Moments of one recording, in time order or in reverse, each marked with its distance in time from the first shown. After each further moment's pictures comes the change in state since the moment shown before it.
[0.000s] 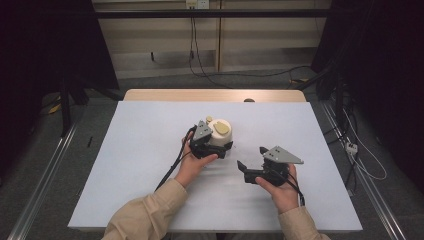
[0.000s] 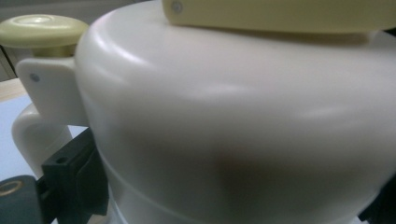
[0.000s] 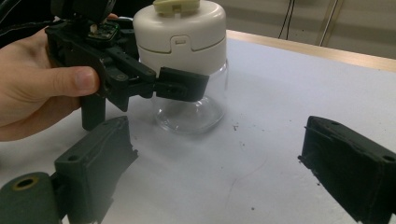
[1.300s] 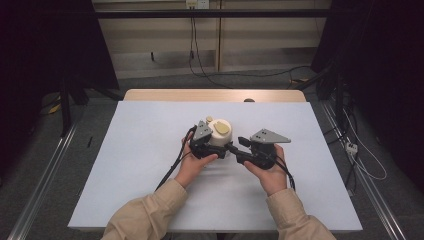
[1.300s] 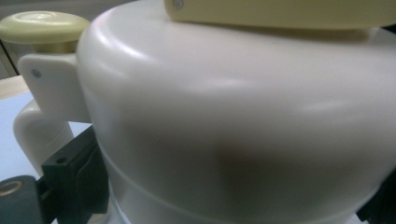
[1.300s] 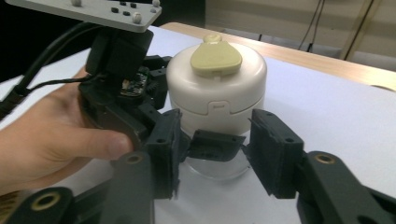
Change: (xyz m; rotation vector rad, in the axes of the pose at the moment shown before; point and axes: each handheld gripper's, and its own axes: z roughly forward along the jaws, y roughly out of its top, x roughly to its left) left arm 0.000 0.000 0.000 0.003 0.004 -0.005; right arm 0.013 0.048 0.025 0.038 0.083 -0.016
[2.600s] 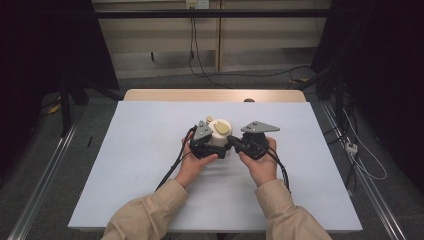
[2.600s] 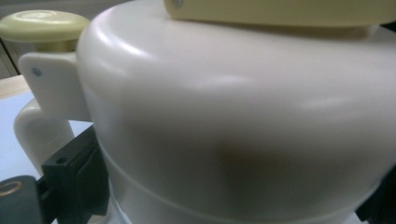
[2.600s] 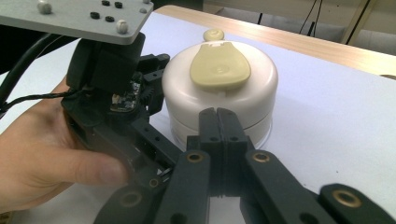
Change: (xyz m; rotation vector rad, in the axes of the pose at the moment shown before) left arm 0.000 0.000 0.000 0.002 0.004 0.001; right arm 0.001 0.019 0.021 0.093 -0.005 0.033
